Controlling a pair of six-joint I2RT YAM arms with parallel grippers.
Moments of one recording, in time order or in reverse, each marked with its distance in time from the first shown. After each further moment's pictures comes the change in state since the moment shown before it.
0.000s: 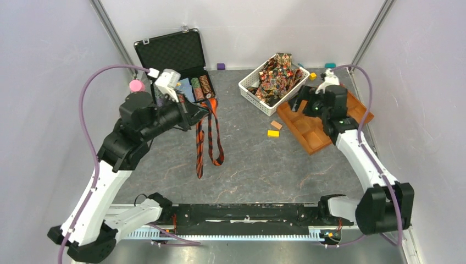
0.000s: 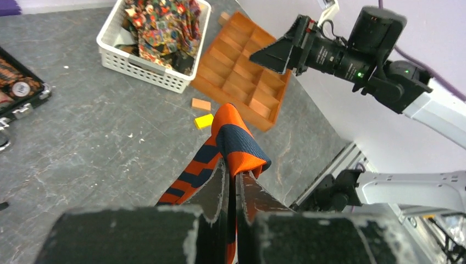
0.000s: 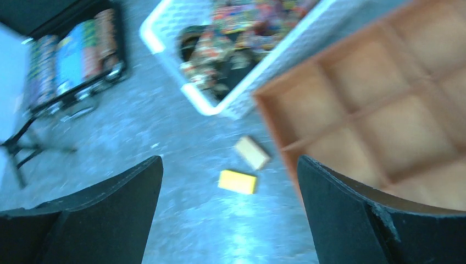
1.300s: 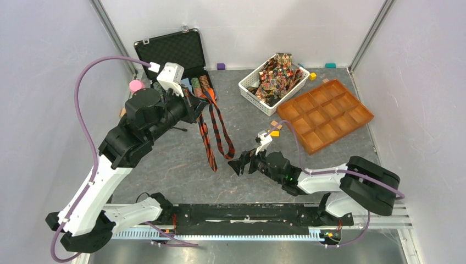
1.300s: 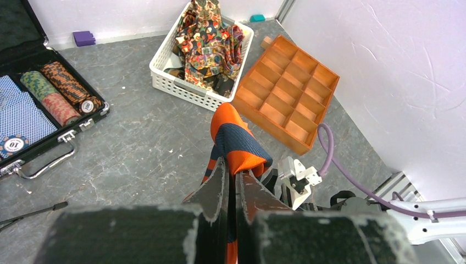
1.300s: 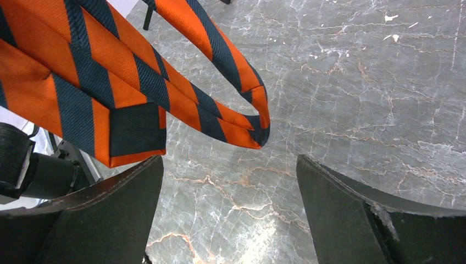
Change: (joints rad) left arm -0.219 0.075 0.113 -0.036 -0.382 0.071; right arm 0.969 0.131 -0.587 0.964 0.326 0.154
